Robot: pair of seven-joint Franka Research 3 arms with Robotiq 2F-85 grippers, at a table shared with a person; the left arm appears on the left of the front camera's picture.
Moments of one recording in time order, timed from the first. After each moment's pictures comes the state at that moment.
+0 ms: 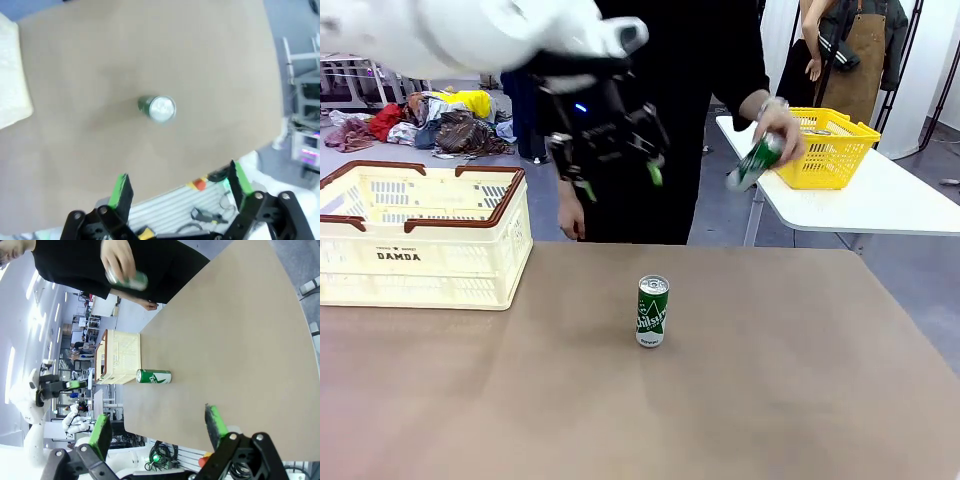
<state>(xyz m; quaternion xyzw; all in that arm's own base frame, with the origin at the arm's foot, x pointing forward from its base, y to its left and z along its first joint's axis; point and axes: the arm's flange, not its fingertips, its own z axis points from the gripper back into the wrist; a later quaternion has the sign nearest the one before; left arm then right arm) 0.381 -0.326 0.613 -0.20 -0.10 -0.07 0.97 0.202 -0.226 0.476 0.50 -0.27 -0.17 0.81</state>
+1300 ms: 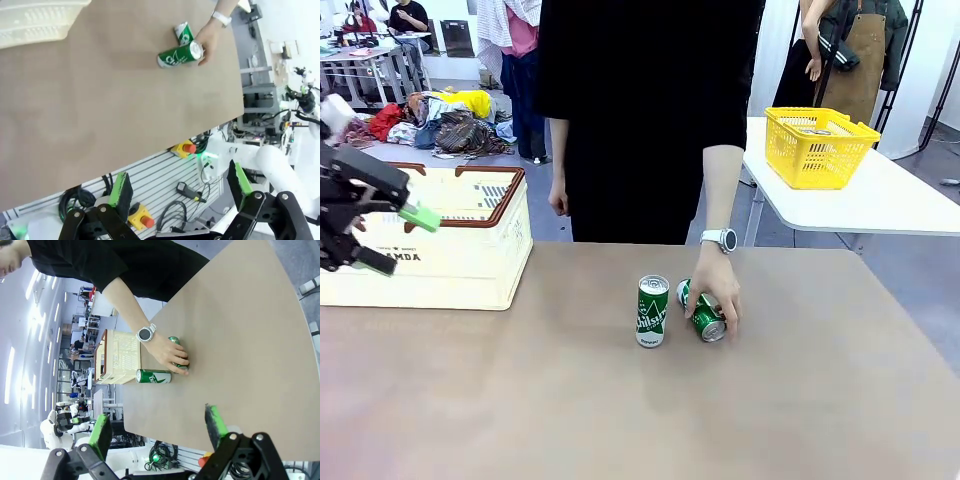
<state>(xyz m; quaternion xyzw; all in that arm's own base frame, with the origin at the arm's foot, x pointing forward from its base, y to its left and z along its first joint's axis) 0.240 -0.070 0.546 -0.37 -0.12 -0.01 0.92 0.202 -0.225 0.476 0.50 -0.27 -0.17 0.81</state>
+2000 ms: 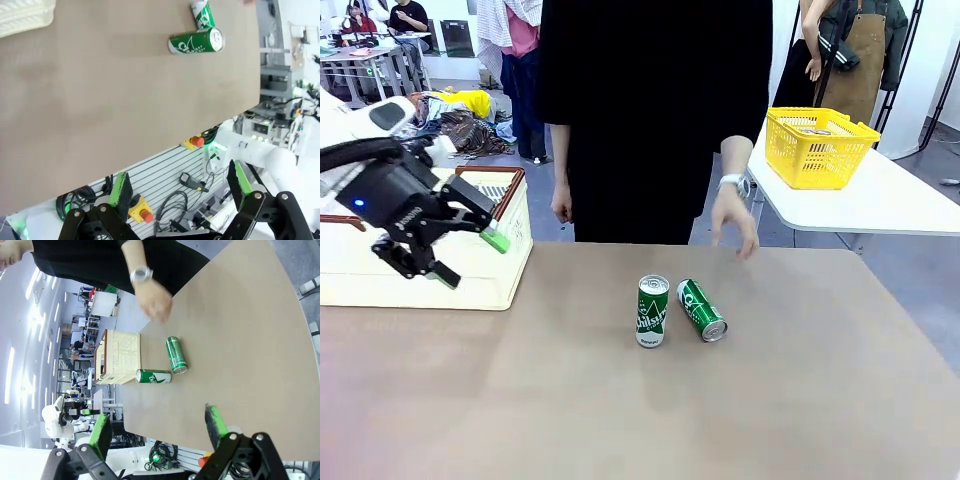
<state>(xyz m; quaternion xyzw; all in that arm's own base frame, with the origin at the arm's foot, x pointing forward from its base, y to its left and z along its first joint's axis) 0.297 -0.116 0.515 -0.35 -0.05 -0.01 0.94 0.202 -0.225 0.476 0.50 -0.27 -0.17 0.81</state>
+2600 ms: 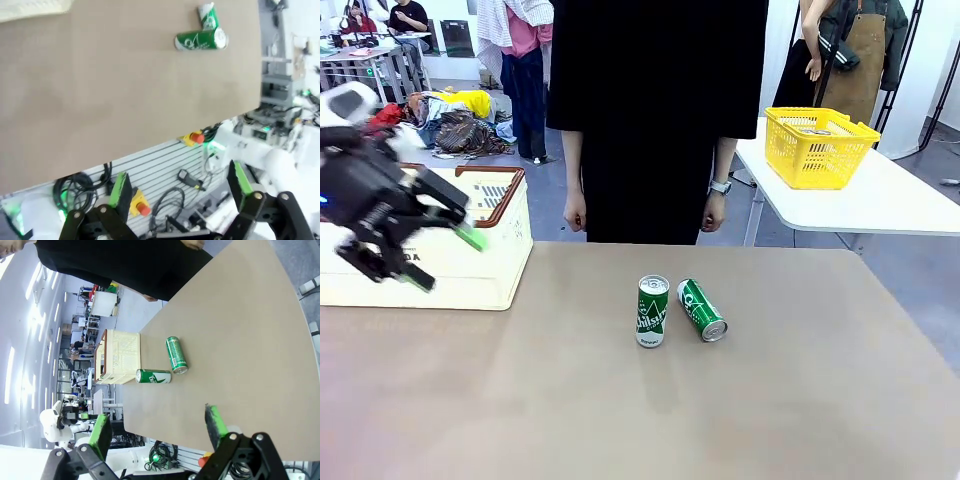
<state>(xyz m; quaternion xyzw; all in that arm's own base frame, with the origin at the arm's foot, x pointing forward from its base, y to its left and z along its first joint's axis) 0.279 -0.128 0.519 -0.32 -0.03 0.01 0.95 0.202 -0.225 0.476 0.50 -0.27 -0.17 0.81</state>
